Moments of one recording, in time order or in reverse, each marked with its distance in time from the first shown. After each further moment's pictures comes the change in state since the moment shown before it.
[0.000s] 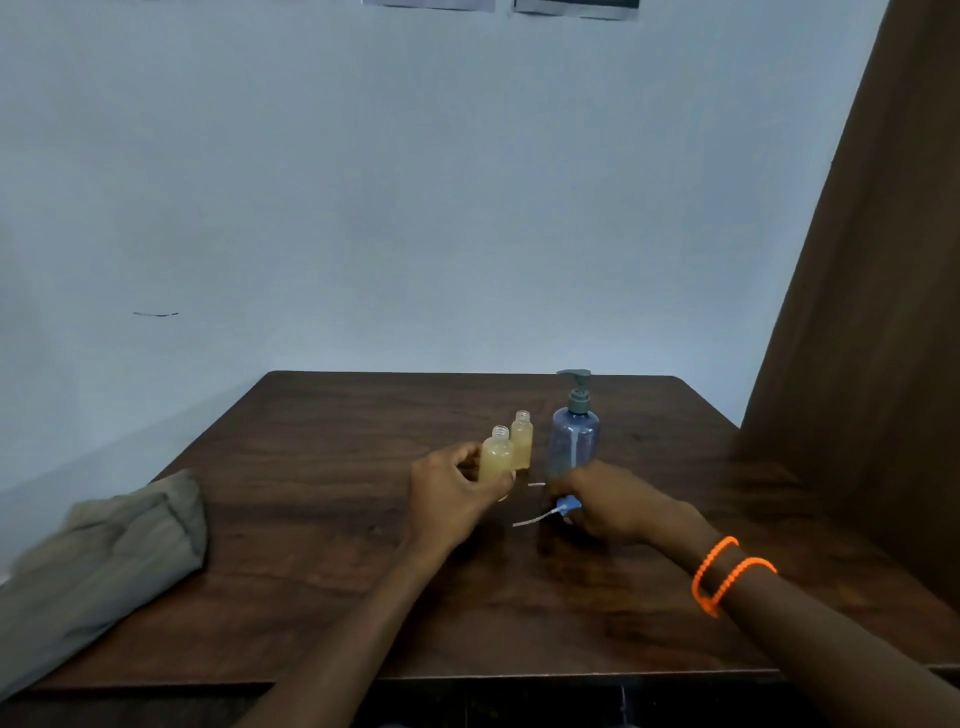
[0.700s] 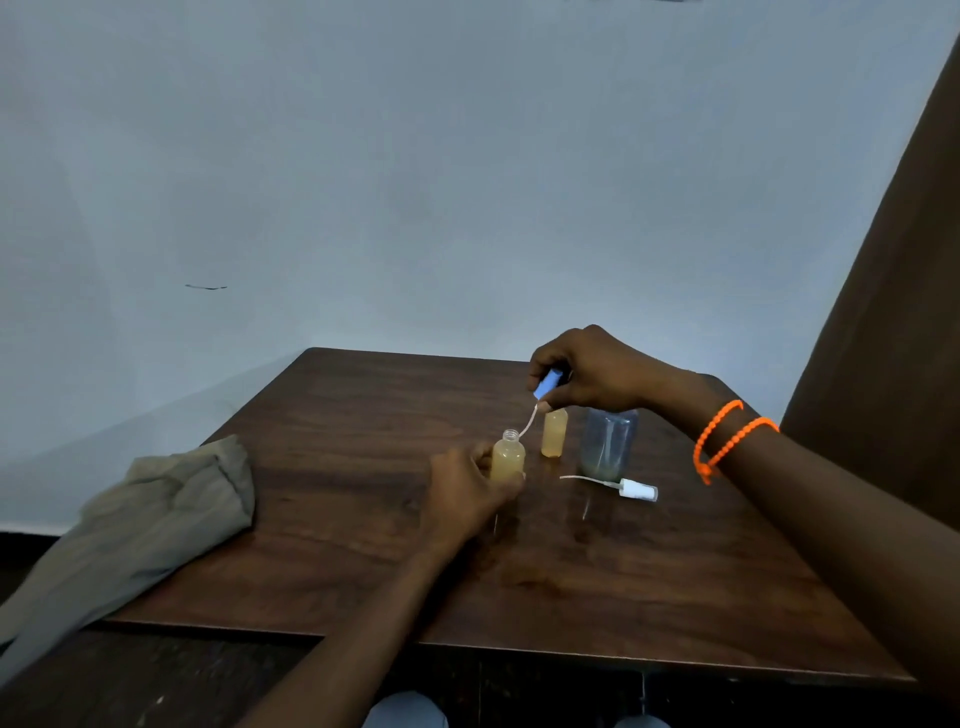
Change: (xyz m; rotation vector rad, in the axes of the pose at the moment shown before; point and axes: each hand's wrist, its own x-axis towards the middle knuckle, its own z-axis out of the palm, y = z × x) left_hand -0.011 -0.024 -0.016 0.007 -0.104 -0.152; right_hand 0.051 -0.047 -0.110 0.129 0.236 -0.298
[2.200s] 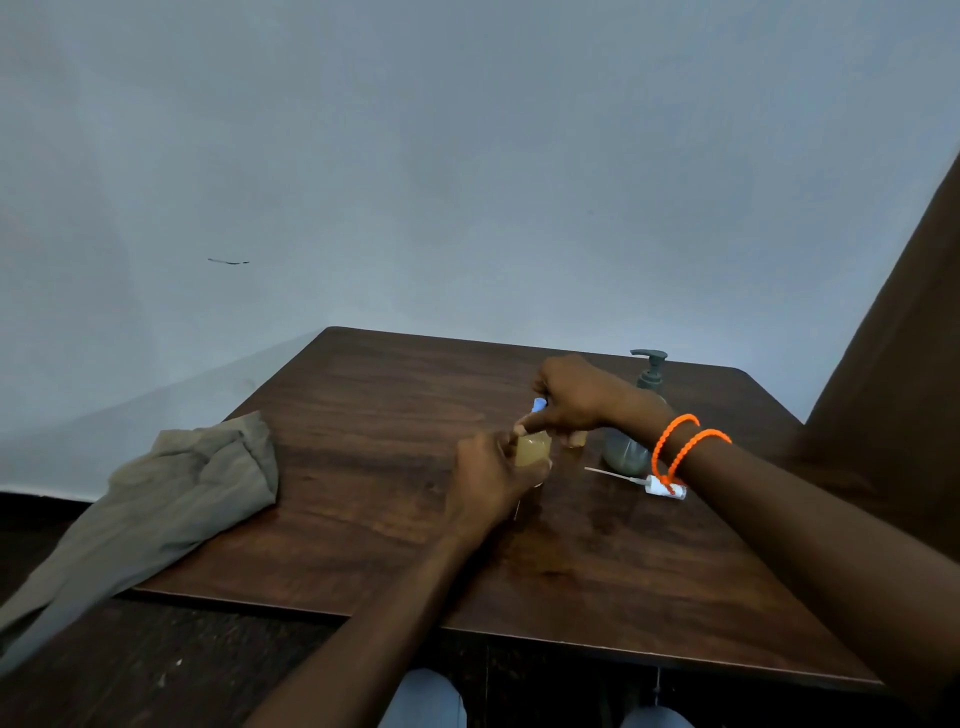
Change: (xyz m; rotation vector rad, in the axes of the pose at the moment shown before) left_hand 0.005 -0.004 0.002 0.033 0.029 0.007; right_hand 0.034 -0.023 0.057 -0.083 -0.180 0.234
